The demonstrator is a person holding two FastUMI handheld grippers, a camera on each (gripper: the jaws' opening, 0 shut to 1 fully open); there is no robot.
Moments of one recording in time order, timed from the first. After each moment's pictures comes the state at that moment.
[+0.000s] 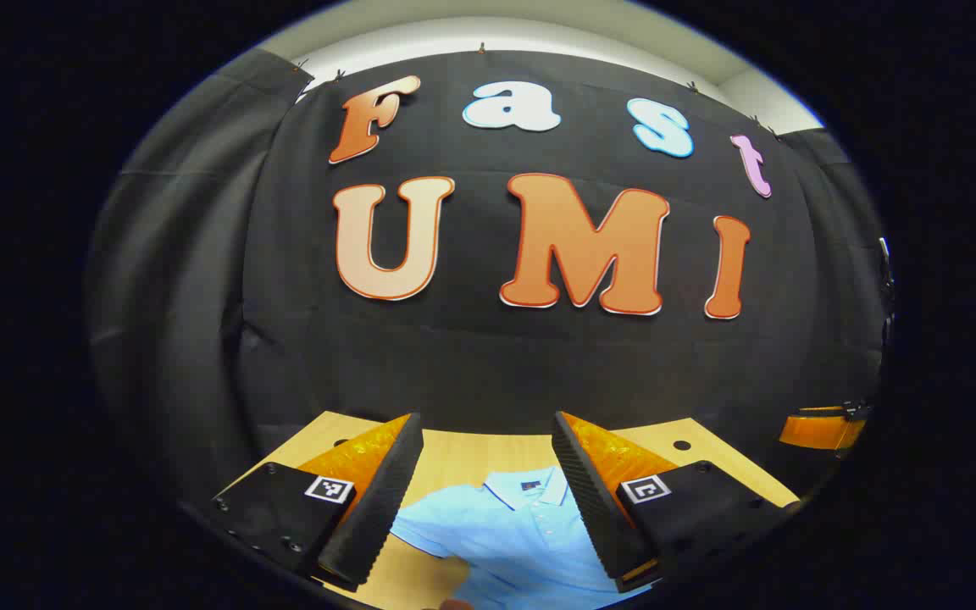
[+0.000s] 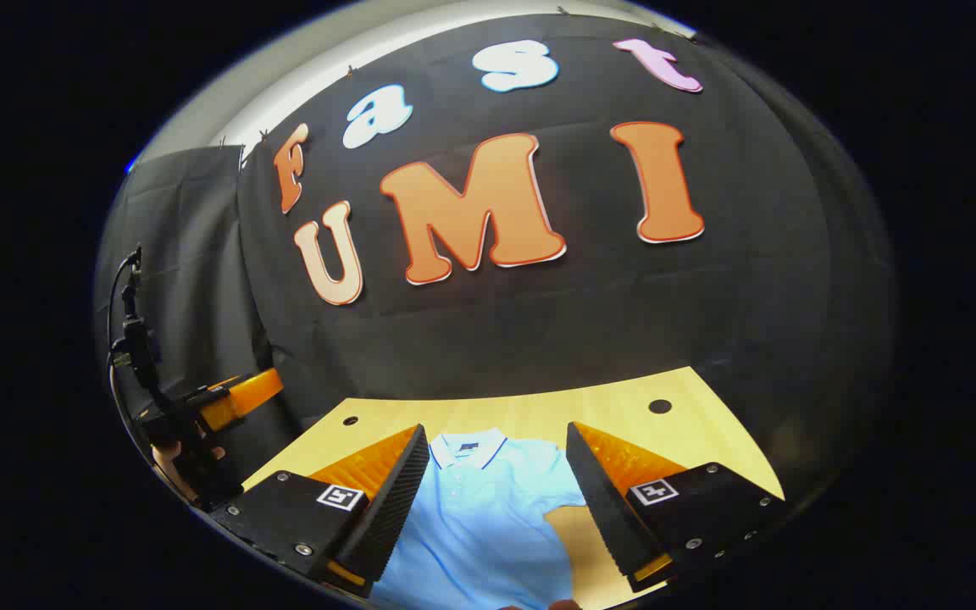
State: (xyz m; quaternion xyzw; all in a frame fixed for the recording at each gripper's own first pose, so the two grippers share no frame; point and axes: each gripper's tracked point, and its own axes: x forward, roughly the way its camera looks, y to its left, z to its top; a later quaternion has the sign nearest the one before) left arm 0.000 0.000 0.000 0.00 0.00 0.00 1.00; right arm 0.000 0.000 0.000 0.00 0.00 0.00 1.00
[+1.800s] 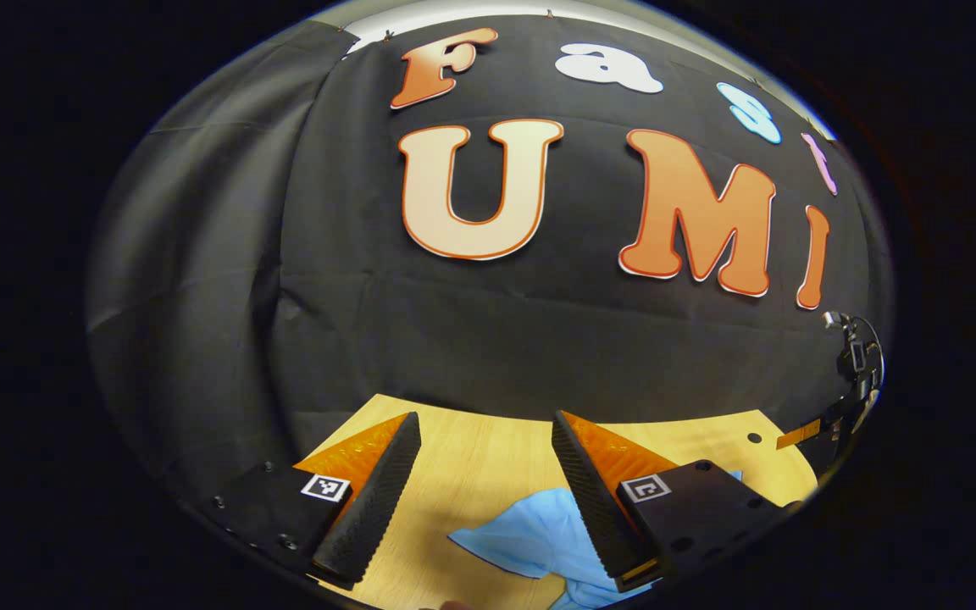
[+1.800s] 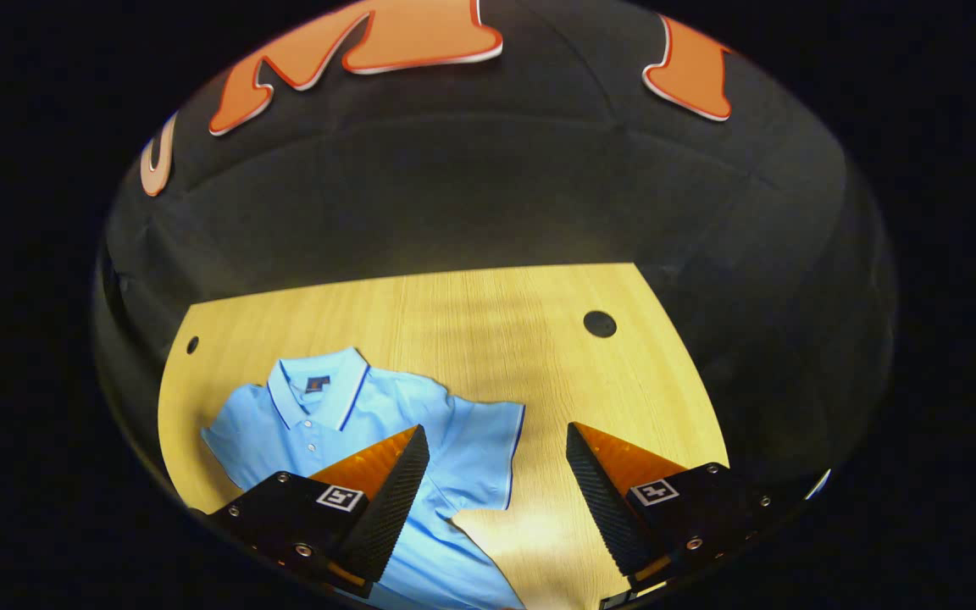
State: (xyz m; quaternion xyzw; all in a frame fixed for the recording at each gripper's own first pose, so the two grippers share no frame) left arm 0.081 0.127 -0.040 -0.02 0.06 0.07 1.00; right arm 0.167 -0.126 -0.110 -0.02 0.34 -0.17 0.92
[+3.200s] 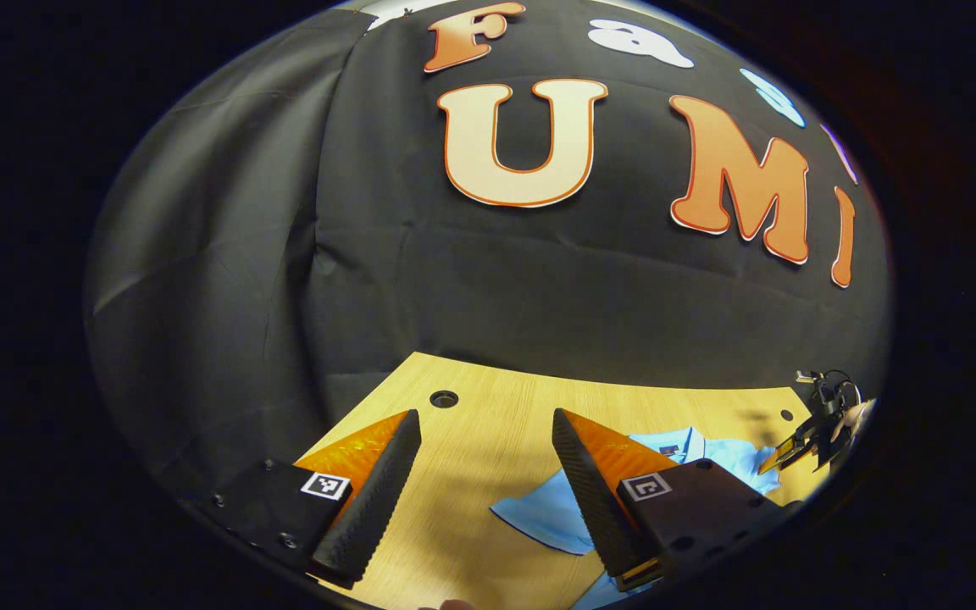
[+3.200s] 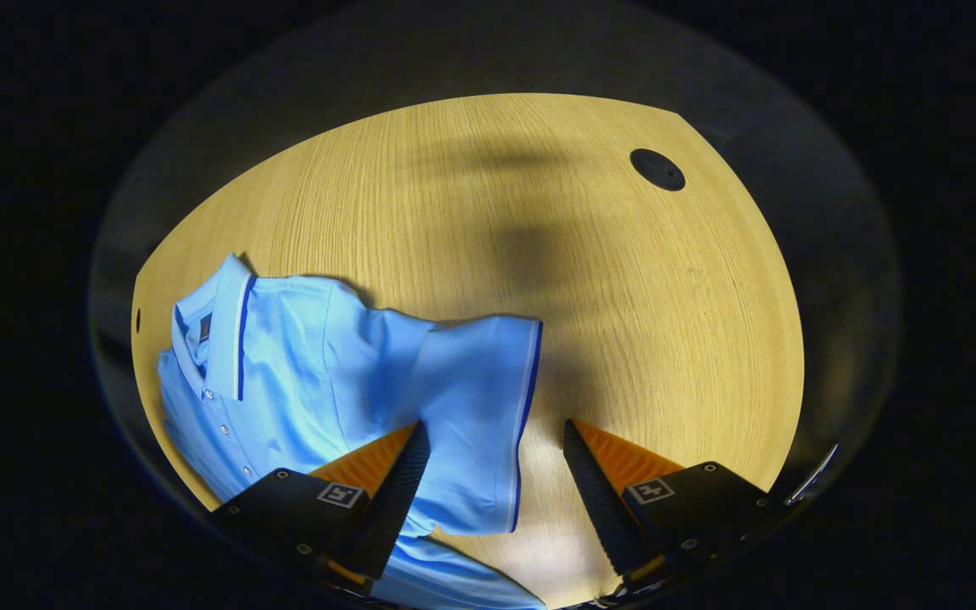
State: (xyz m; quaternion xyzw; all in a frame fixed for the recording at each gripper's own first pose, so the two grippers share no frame) left arm 0.075 0.166 -0.092 -0.03 0.13 0.11 0.99; right arm 0.192 -0.160 -0.249 0.04 0.53 -0.18 0.83
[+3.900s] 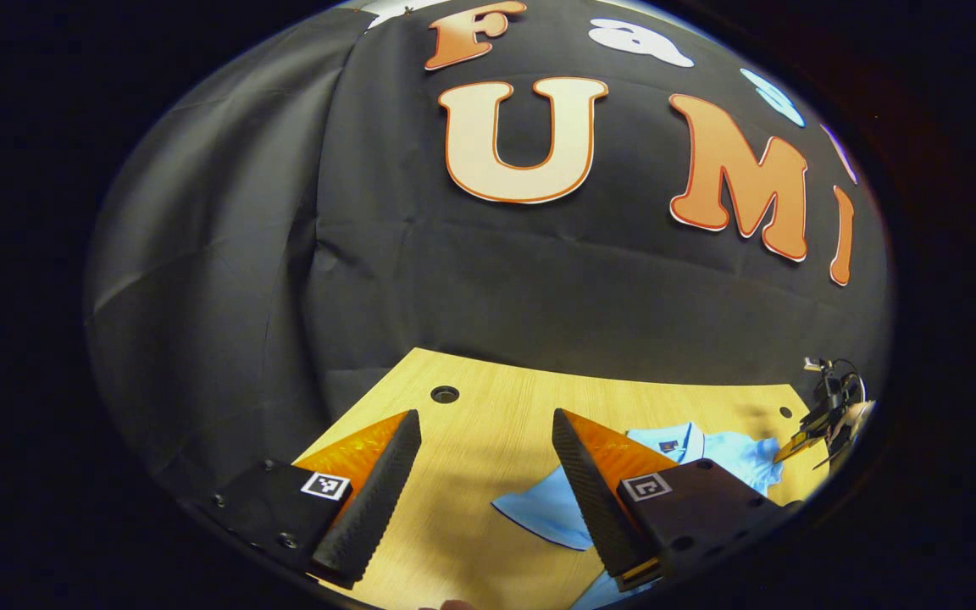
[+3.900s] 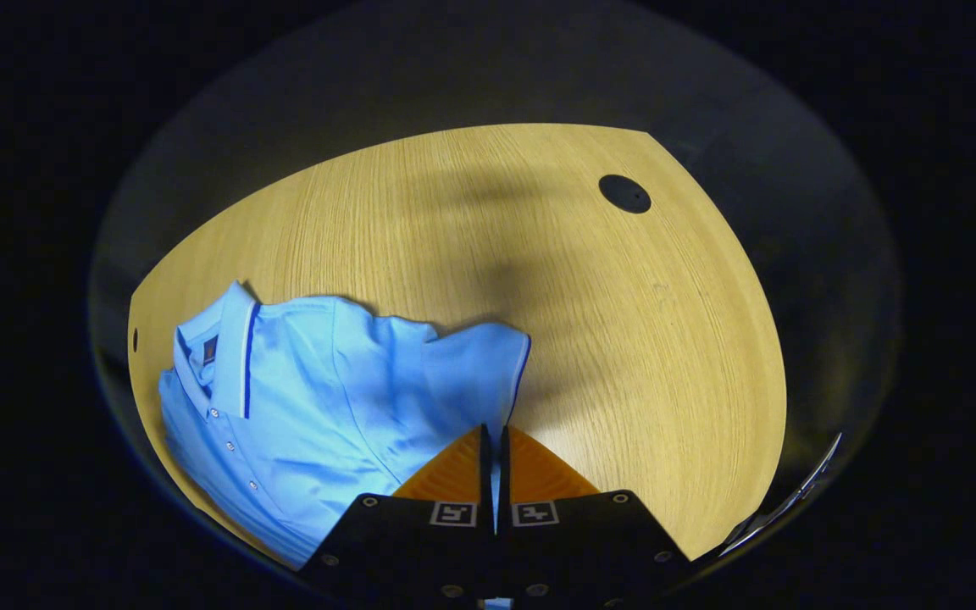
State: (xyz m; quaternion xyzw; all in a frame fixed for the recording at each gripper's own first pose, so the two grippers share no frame) left arm 0.071 0.168 -0.094 -0.02 0.13 0.11 0.99; right arm 0.191 -0.162 -0.217 0.04 0.48 -0.22 0.85
